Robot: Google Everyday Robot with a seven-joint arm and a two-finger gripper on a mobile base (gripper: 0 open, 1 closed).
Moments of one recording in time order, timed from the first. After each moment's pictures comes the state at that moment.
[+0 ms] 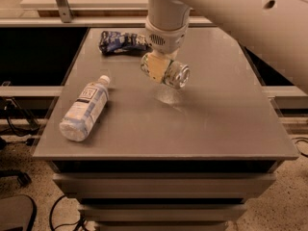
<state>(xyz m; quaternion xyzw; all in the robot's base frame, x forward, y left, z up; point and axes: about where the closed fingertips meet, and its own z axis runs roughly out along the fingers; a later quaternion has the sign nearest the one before) 0.589 -0.040 0.904 -0.49 0.86 -0.05 0.12</state>
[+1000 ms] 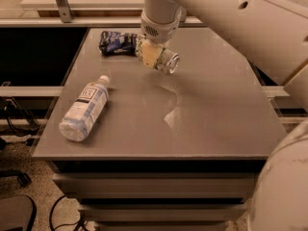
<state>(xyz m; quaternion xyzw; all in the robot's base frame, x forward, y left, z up) 0.658 -0.020 0.902 -0.49 0.85 -0.05 0.18</state>
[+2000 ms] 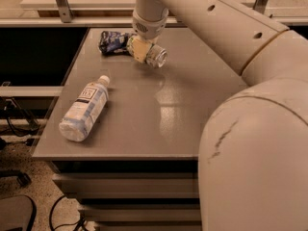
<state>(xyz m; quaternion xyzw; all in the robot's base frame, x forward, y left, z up) 0.717 0.012 0.883 -0.50 0.85 -0.03 0.19</state>
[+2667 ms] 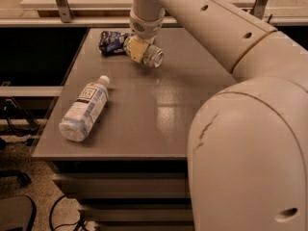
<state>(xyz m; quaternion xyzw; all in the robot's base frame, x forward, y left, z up) 0.725 0.021 0.878 -0.50 0.85 -0.02 0.18</state>
